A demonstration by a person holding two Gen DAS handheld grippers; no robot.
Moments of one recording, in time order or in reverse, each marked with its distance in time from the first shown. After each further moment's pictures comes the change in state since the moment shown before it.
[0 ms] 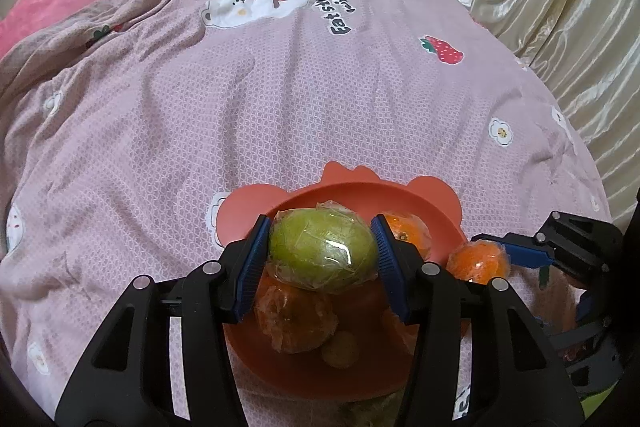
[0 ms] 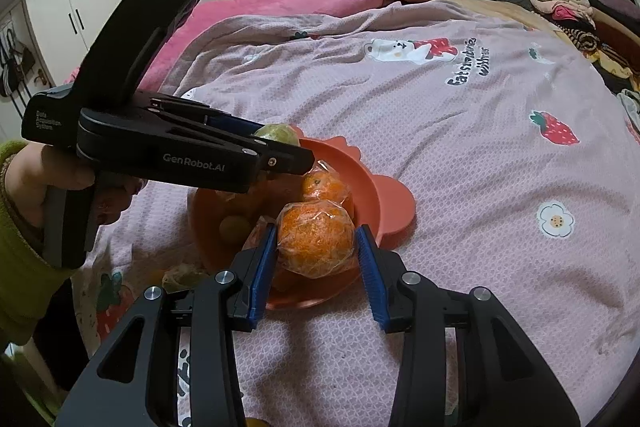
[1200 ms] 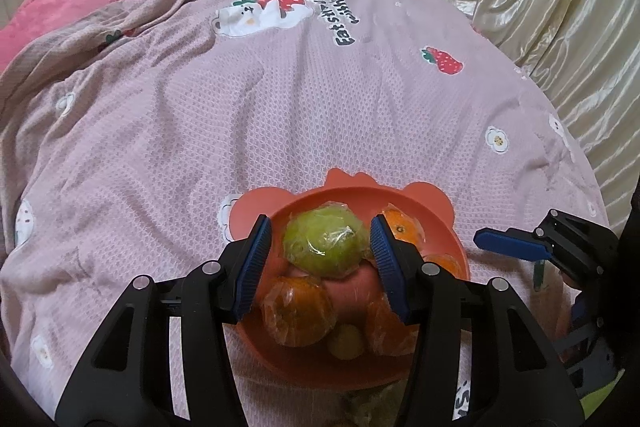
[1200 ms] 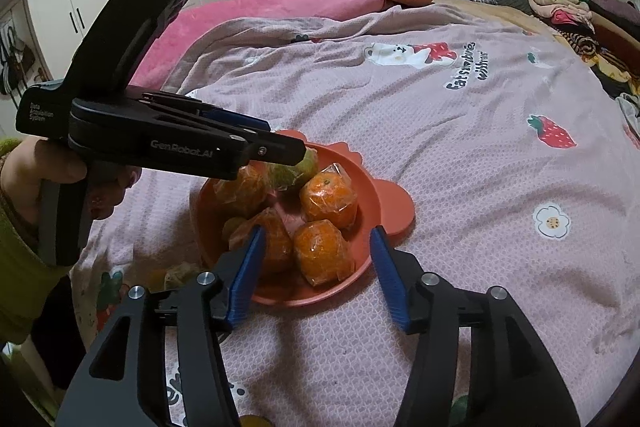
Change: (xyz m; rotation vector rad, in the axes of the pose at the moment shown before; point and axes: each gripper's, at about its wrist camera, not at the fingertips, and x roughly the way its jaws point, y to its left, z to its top) left arm -0.014 0.001 -0.002 -0.011 -0.030 0.014; right arm -0.006 0.002 0.000 -0.006 -0.014 -0.007
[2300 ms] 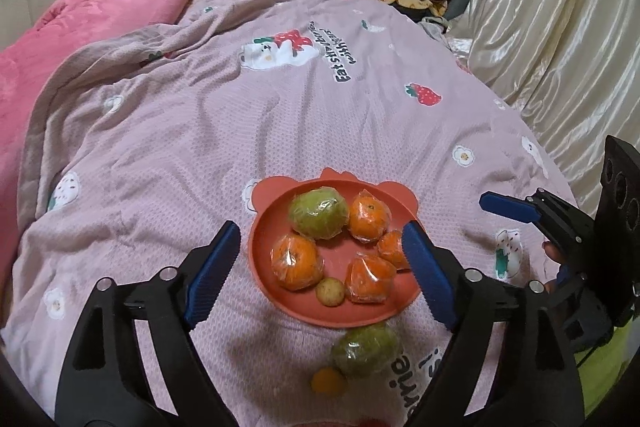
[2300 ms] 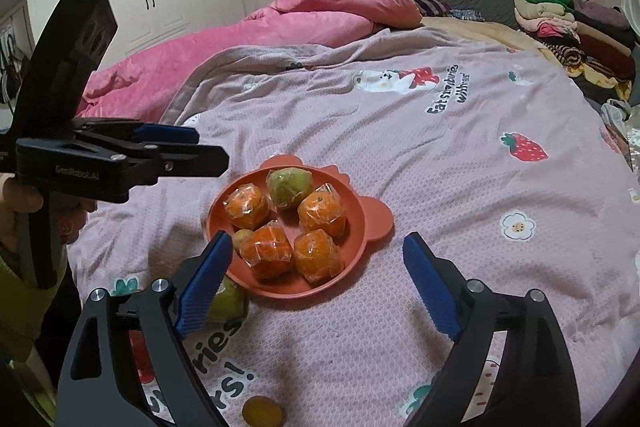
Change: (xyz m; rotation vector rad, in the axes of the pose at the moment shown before) left arm -0.069 -0.006 -0.035 -0.052 -0.142 0.010; right arm -0.037 0.005 -0.001 0.013 -0.083 -0.033
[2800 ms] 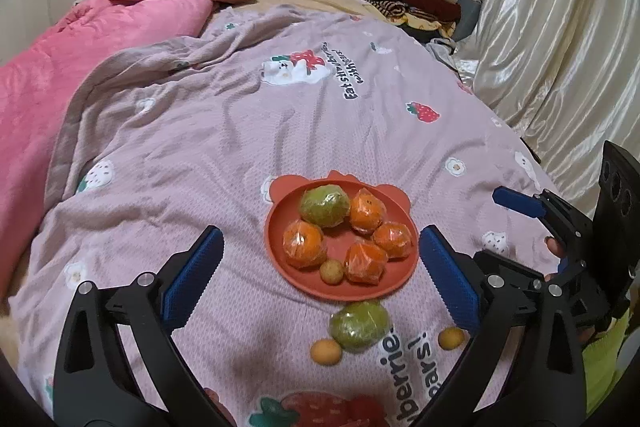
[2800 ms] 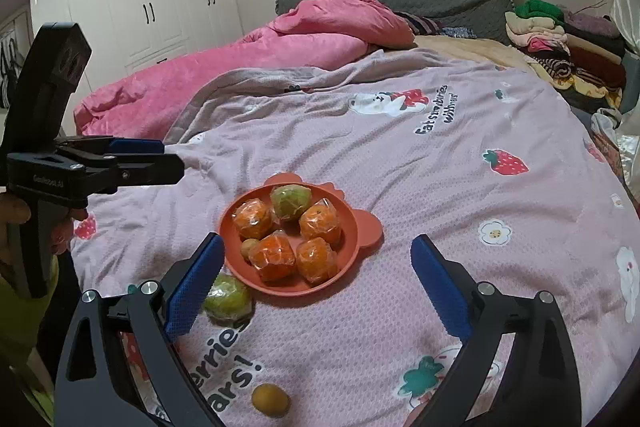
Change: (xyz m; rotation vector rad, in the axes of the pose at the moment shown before) left arm -0.046 -0.001 -0.019 -0.039 -0.072 0.035; right arm -0.032 0.005 -0.003 -0.001 -0.070 -0.021
